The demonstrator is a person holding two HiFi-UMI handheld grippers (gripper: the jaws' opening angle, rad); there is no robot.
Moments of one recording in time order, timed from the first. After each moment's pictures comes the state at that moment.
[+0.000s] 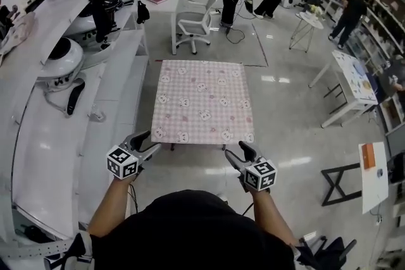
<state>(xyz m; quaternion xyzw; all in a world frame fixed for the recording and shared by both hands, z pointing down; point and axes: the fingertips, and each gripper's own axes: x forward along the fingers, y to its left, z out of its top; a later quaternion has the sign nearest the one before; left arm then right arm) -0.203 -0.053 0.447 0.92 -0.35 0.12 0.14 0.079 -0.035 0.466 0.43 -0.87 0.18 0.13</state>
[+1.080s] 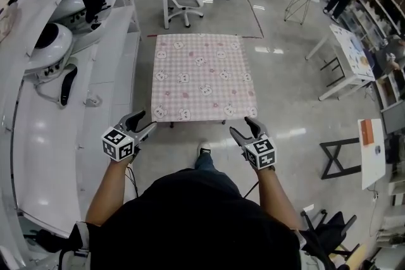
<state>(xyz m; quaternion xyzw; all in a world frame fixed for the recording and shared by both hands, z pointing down) -0.241 -0.074 0.474 0.92 -0.33 0.12 0.17 0.070 -0.045 0.493 0.47 -0.84 0.12 0.24</state>
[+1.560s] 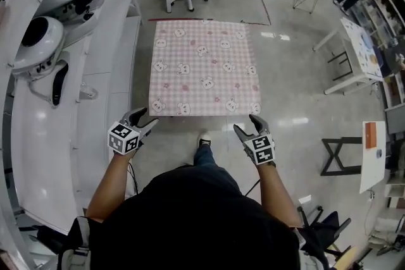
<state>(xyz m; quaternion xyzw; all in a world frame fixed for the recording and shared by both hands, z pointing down) -0.232 -0.118 0.554 0.90 -0.34 0.20 0.20 0.104 -0.088 0.565 0.46 -0.82 0.13 0.32</state>
